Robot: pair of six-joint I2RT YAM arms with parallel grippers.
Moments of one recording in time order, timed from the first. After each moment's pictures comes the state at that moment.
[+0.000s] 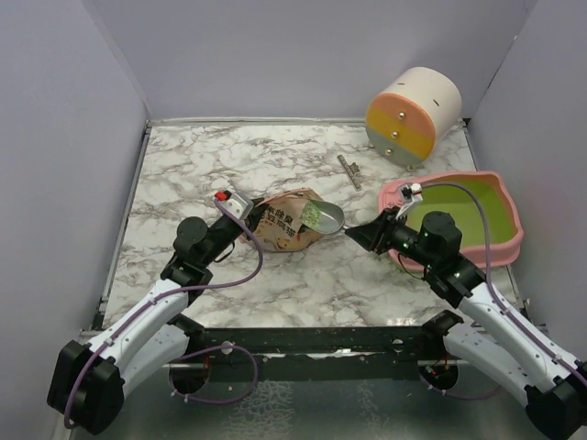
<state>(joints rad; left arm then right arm) -0.48 0.85 0.42 0.52 0.26 0.08 0.53 0.74 0.55 0.00 -0.31 0.61</state>
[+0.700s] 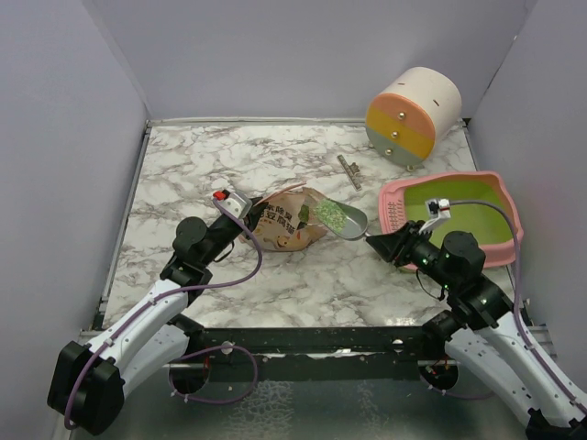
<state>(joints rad) -0.48 0.85 0.42 0.52 0.26 0.07 0.53 0.49 0.56 -0.28 -0.12 0.66</state>
